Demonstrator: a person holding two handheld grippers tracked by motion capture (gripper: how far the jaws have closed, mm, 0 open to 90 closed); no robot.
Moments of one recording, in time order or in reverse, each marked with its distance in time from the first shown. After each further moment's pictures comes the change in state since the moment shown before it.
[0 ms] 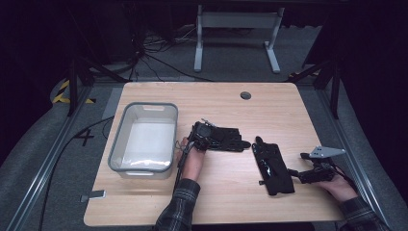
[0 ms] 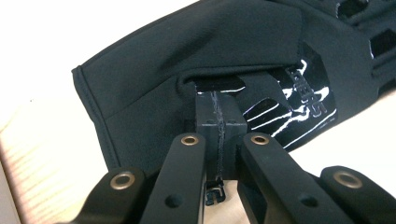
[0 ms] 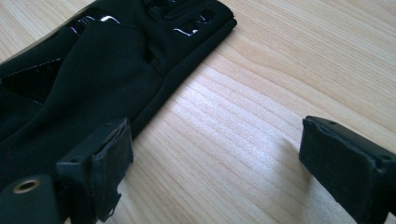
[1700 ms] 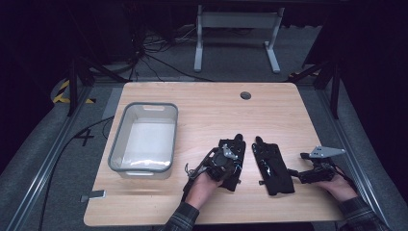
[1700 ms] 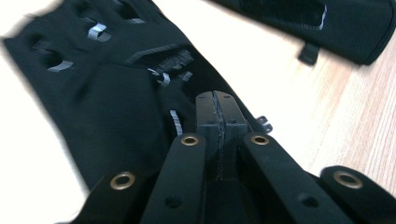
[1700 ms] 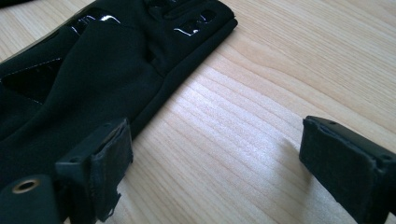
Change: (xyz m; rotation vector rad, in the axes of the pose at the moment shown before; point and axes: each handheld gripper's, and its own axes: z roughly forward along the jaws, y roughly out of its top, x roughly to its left) left arm -0.071 -0.040 -0.044 -0.126 -0.384 0.176; right arm 0.000 0.000 0.000 0.000 0.002 -0.004
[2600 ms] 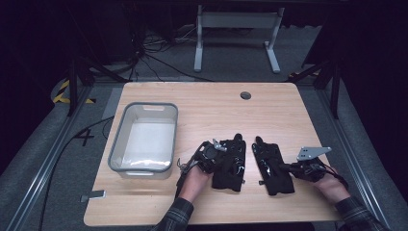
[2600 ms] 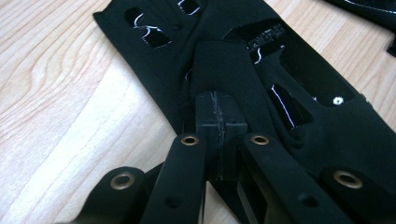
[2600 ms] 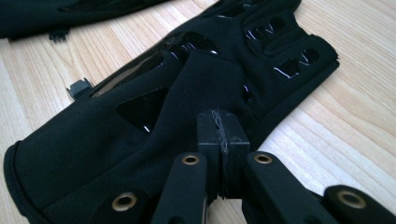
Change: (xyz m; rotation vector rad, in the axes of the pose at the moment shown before) left arm 0.030 -0.007 0.010 0.053 0.061 -0.039; right arm 0.032 0.028 0.008 0.045 0.153 -0.122
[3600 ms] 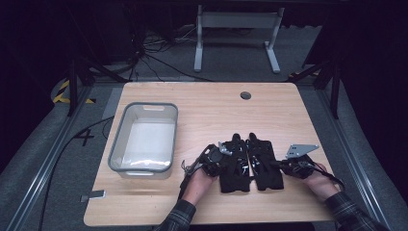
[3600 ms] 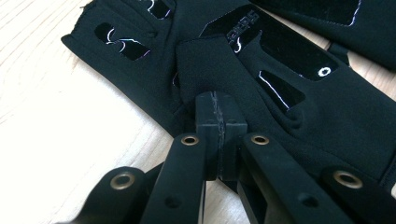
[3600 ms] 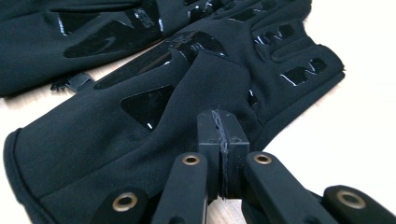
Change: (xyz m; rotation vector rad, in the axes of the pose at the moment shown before) left arm -0.013 0.002 0.004 -0.001 -0.031 0.029; right arm 0.010 0.021 0.021 -0.005 -0.019 -0.036
